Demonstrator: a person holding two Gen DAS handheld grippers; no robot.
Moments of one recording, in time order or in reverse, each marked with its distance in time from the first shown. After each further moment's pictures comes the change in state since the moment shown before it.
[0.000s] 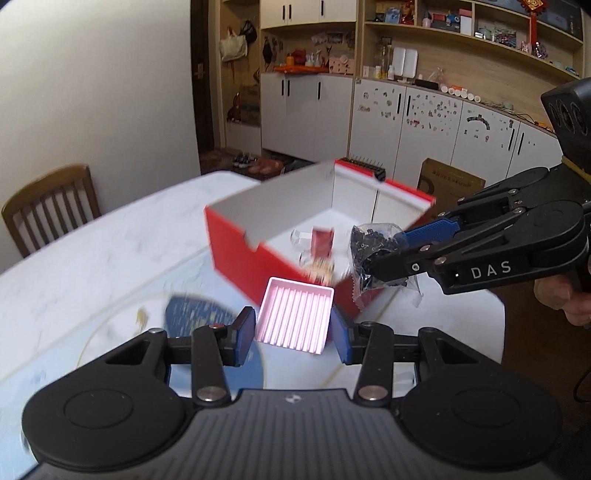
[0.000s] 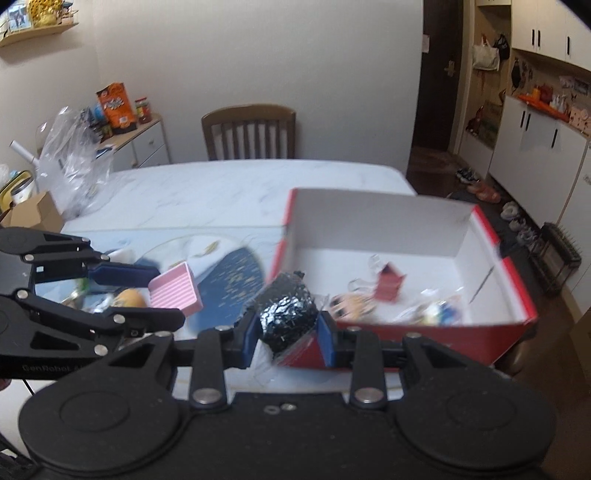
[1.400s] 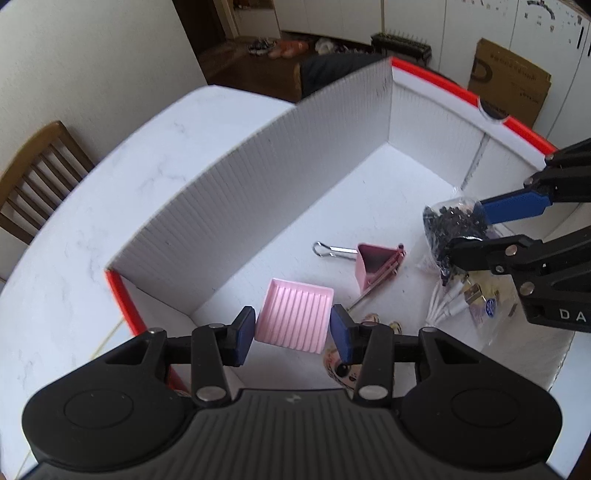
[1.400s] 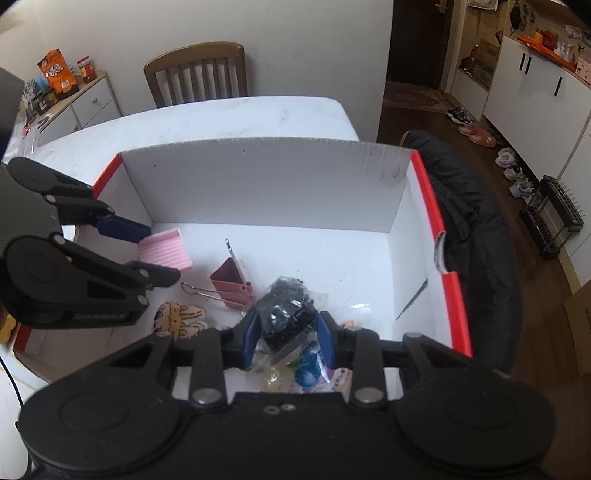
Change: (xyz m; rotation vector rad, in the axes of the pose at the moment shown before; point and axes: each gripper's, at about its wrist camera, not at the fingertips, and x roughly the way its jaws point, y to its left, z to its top) left arm 0.245 -0.020 0.097 0.091 0.467 0.148; right arm 0.126 -0.154 0.029 0.035 0.235 -0.006
